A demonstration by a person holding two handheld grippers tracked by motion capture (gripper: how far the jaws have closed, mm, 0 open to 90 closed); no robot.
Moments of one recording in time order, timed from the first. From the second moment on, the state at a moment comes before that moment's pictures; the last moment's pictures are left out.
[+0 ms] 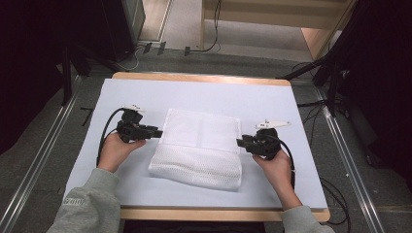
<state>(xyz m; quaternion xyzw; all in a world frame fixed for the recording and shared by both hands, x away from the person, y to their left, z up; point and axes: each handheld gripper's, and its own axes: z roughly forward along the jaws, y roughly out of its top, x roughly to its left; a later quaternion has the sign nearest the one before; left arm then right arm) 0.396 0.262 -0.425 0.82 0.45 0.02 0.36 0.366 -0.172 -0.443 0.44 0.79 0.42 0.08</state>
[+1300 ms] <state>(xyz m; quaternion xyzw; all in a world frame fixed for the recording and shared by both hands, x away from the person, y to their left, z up) 0.419 0.255 -0.442 0.81 0.47 0.01 0.36 0.410 -0.149 -0.458 0.45 0.81 0.37 0.09</state>
